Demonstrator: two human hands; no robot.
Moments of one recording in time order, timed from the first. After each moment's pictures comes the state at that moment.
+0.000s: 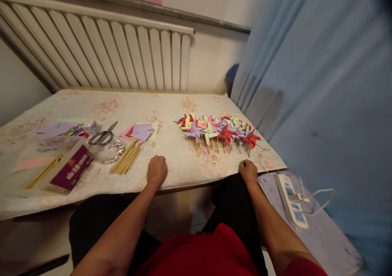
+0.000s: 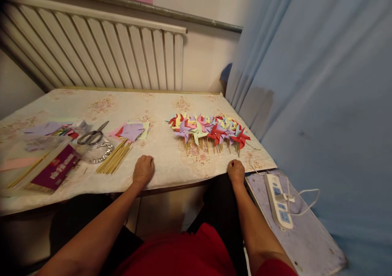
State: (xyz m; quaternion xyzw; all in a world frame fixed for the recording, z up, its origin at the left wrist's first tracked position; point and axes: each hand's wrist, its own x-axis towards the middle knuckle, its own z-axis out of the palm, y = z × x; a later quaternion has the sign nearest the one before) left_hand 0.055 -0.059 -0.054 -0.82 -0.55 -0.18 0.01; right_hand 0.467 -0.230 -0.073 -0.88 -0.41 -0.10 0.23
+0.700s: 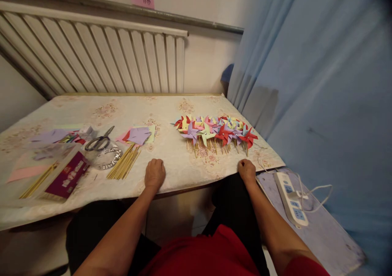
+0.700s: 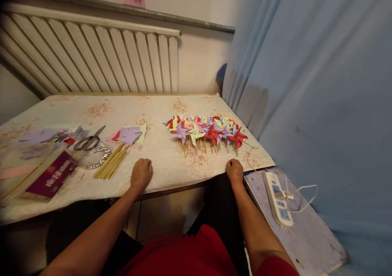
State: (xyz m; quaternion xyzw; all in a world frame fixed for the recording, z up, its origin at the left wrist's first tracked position) left_hand 0.055 -0.057 -0.054 -0.82 -0.55 -0.17 0.02; right_hand 0.469 -0.229 -0.073 -0.87 -0.42 -0.10 0.24
